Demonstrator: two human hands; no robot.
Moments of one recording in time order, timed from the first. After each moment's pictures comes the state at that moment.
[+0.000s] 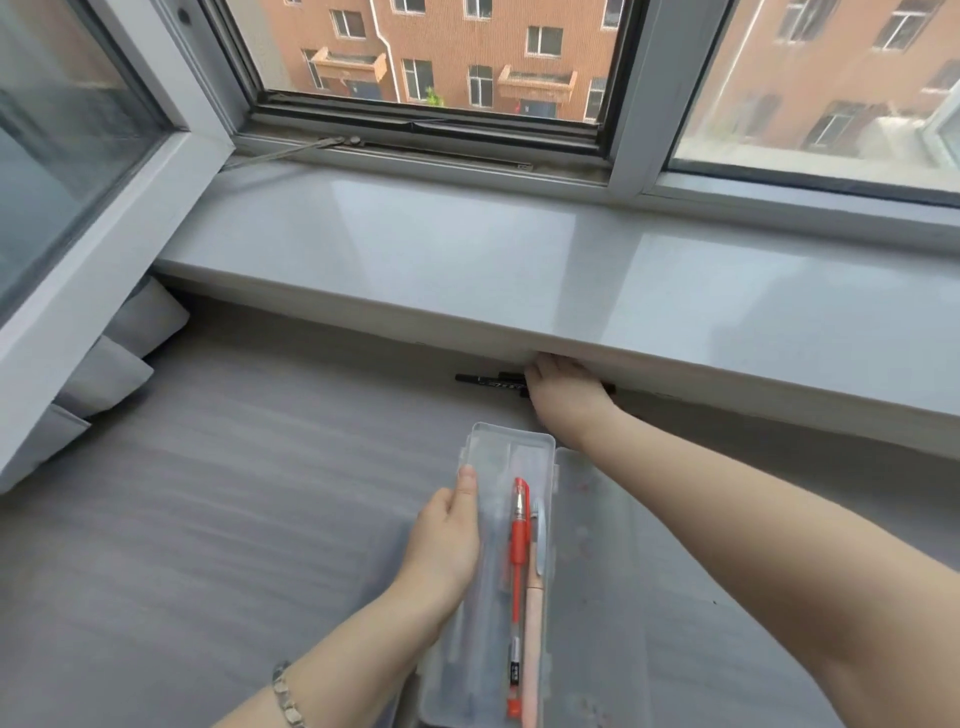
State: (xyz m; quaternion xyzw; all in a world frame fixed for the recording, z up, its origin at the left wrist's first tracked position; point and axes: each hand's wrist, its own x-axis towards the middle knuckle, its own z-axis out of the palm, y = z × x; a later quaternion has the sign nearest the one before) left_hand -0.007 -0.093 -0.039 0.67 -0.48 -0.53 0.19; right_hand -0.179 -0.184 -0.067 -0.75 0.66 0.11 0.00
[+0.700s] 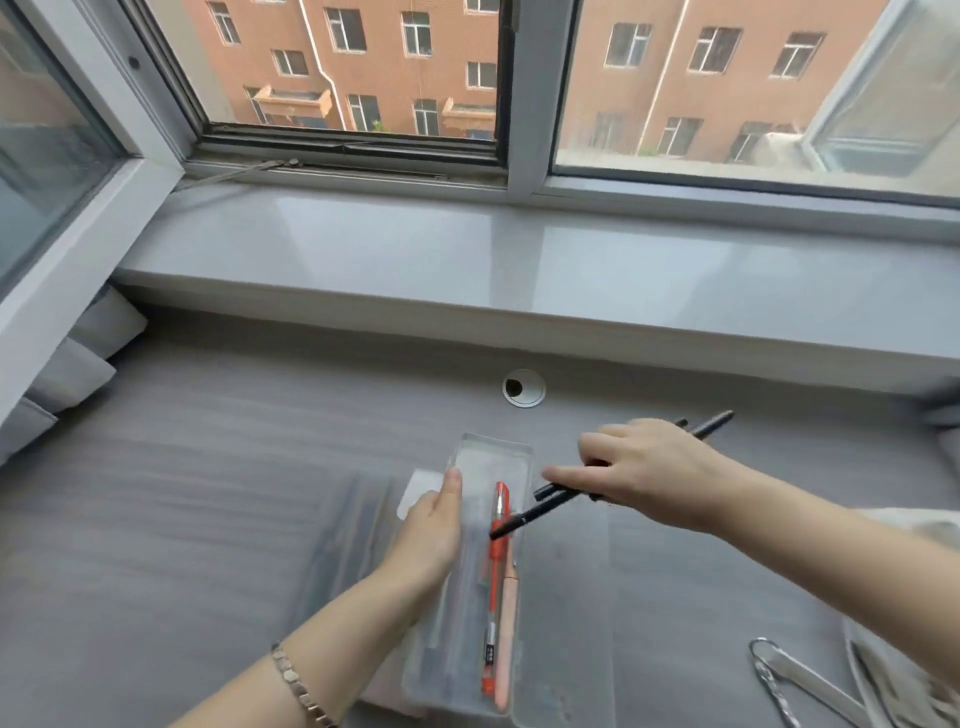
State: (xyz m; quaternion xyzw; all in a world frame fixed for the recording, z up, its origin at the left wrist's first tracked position) left_hand -0.027 -0.023 -0.019 0.64 -0.51 -0.56 0.11; right_hand -0.251 0.012 0.028 -0.90 0.44 -0.03 -0.05
